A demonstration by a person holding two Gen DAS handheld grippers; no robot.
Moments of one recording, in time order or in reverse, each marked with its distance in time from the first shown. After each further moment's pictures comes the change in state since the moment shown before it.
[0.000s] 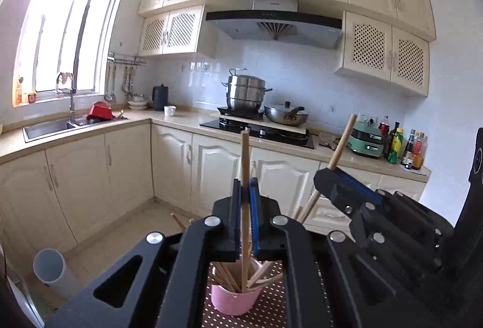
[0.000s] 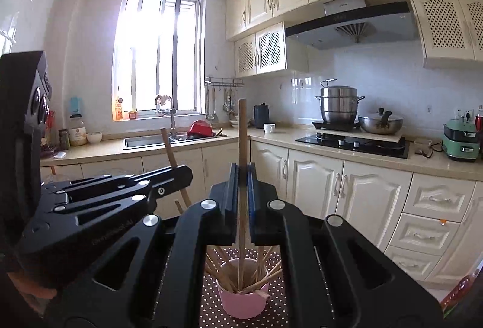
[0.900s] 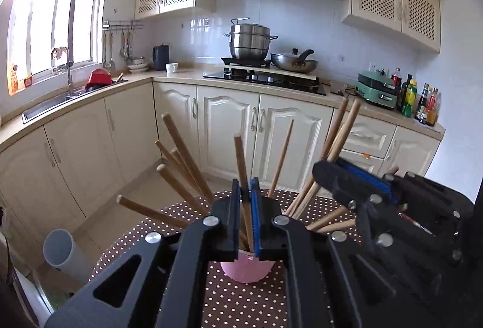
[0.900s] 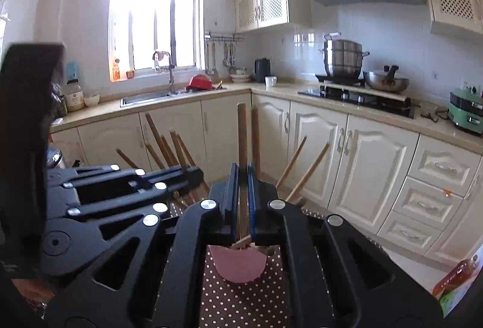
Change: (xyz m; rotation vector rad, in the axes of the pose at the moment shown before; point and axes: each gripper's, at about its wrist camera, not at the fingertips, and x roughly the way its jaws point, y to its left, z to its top) left arm 0.063 0.014 -0.072 0.053 0.225 0.038; right arm 0.036 -0.006 -0.065 0.006 0.214 0.003
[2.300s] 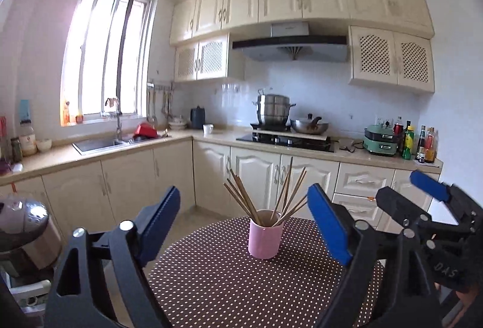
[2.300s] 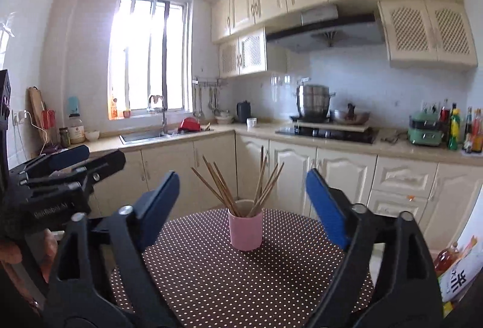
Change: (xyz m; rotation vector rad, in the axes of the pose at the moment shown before) left arm -0.297 -0.024 -0.048 -0.011 -0.317 0.153; right arm -0.232 0.059 -0.002 0.019 -0.228 -0.115
